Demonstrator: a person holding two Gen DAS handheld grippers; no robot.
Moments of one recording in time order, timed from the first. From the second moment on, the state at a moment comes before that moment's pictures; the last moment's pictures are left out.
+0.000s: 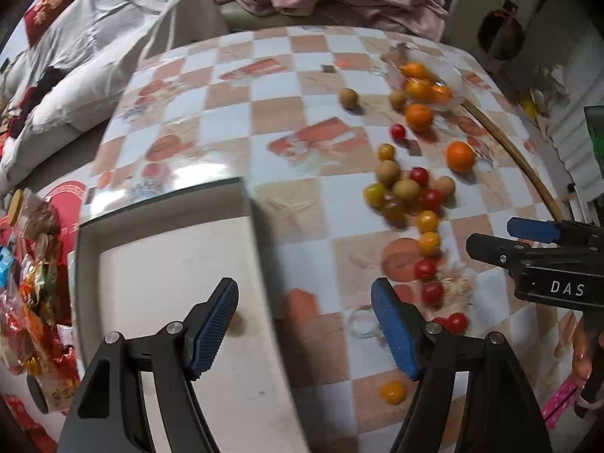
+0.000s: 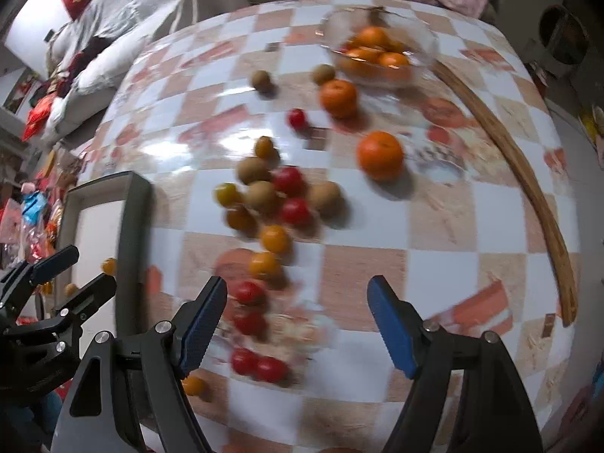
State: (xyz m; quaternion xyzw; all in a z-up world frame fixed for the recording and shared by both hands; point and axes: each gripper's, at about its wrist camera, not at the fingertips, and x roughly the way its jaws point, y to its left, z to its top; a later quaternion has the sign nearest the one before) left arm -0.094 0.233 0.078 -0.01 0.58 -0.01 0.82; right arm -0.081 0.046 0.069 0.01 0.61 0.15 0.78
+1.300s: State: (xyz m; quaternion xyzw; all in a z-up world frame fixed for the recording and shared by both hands) left arm -0.003 0.196 0.009 0.00 0.58 0.00 0.82; right arm -0.025 0.048 0.031 -0.04 0.58 0.20 0.79
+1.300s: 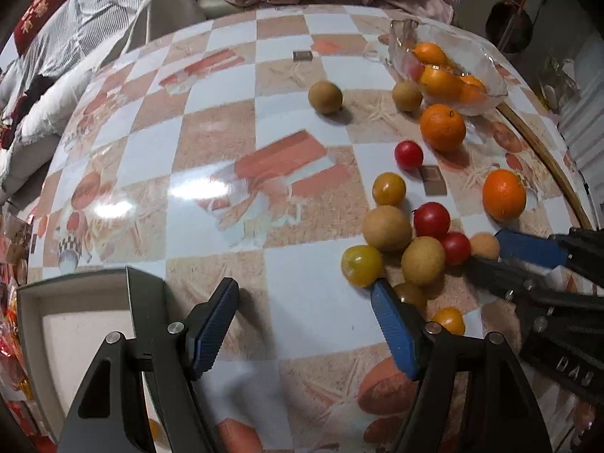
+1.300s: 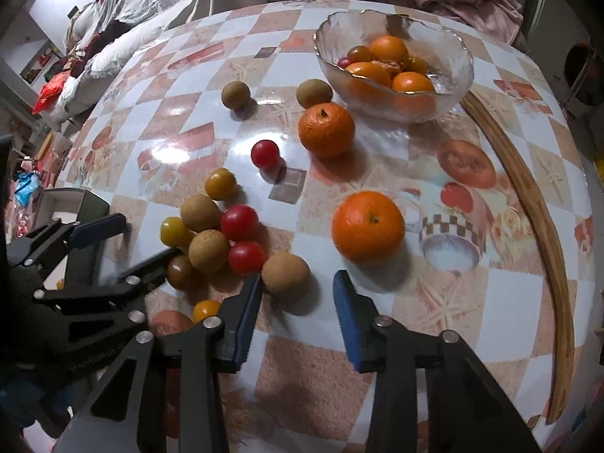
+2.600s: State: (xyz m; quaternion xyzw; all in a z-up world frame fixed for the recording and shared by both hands) left arm -0.020 0.196 0.029 -0.05 0.56 -0.02 0.83; right arm -0.044 0.027 0.028 0.03 0.61 0.19 0.77
